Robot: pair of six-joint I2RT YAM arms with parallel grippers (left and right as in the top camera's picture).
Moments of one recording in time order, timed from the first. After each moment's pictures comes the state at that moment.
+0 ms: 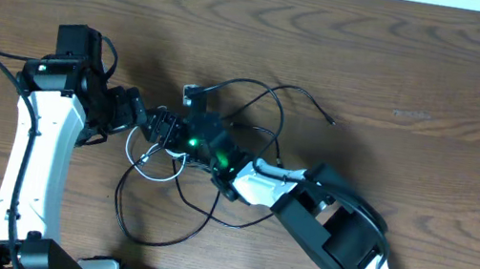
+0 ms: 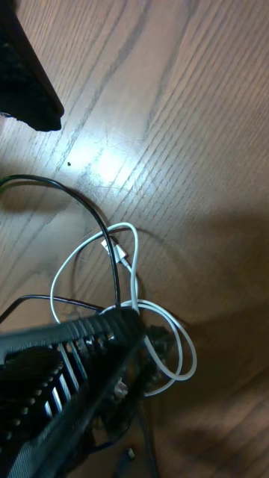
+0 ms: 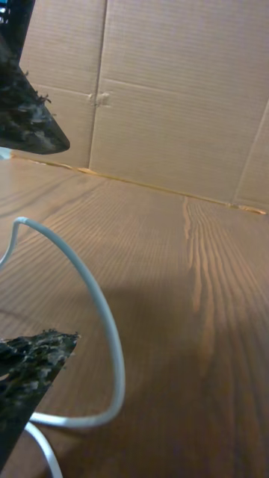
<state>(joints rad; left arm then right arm) 0.16 1.45 1.23 -1.17 0.02 -0.33 0.95 2.25 1.24 0.77 -0.18 1.15</state>
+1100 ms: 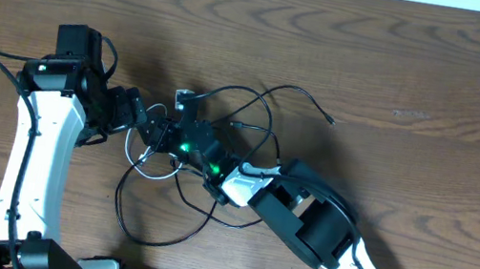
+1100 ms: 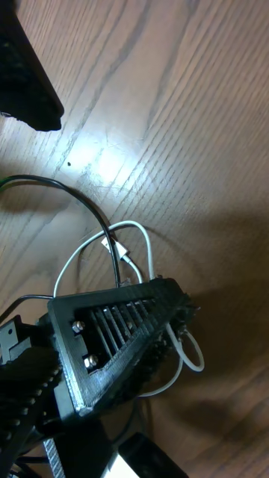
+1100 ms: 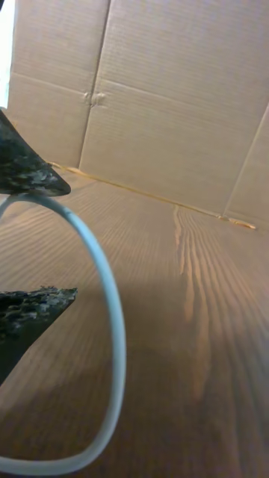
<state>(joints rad) 0.16 1.45 1.23 -1.17 0.02 -0.33 0.98 2.41 1.31 0.96 -0.14 1.13</state>
